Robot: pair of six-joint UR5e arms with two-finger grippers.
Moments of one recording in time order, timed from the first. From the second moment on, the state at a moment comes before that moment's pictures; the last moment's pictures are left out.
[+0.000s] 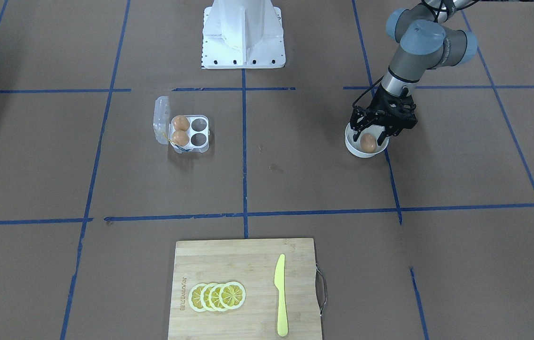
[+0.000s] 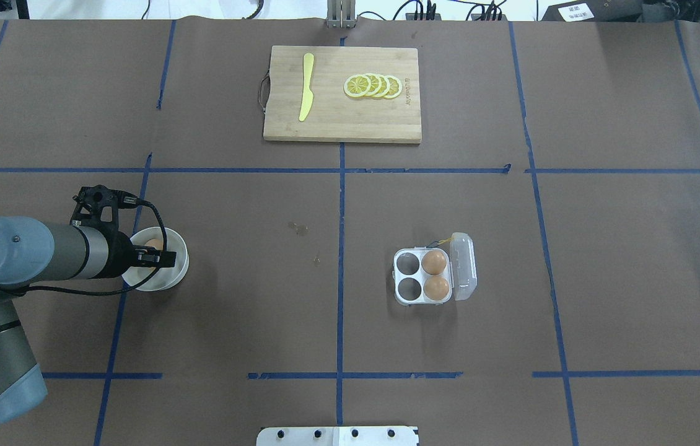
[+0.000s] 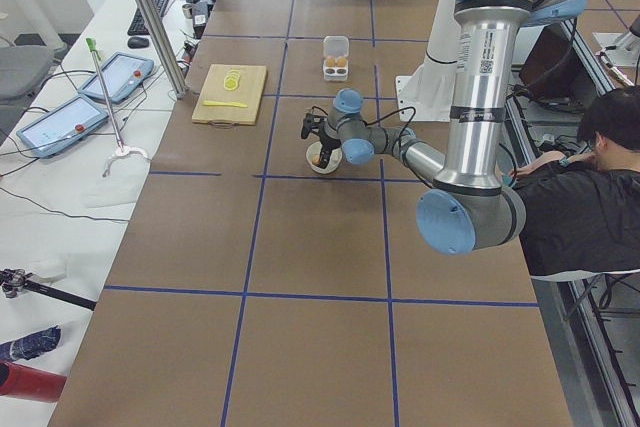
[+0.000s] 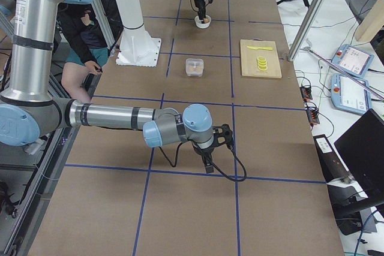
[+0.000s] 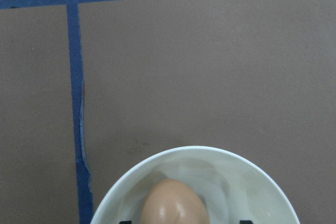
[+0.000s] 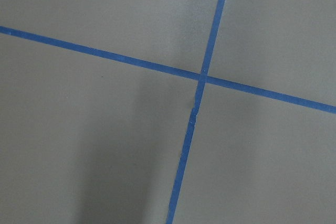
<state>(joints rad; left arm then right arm) -0.54 -1.65 -1.82 -2.19 -1.74 -1.09 1.52 -1.76 1.72 -1.26 2.34 -0.01</state>
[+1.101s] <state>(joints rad) -0.54 -1.65 -1.81 -2.19 -1.73 -1.08 1.52 -1.76 1.72 -1.26 2.34 -0.01</state>
